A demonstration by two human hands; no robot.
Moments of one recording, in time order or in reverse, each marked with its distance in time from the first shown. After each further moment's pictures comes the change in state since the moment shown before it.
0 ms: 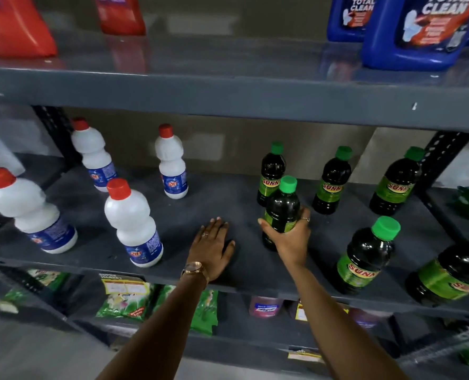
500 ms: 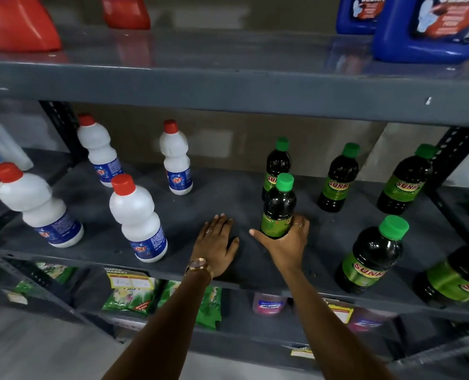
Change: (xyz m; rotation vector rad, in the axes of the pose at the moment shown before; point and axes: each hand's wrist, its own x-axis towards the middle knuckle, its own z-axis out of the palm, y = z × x) left_hand 0.002 0.001 0.001 0.012 0.008 -0.006; right_hand -0.016 0.010 0.014 -0.150 0.009 -0.008
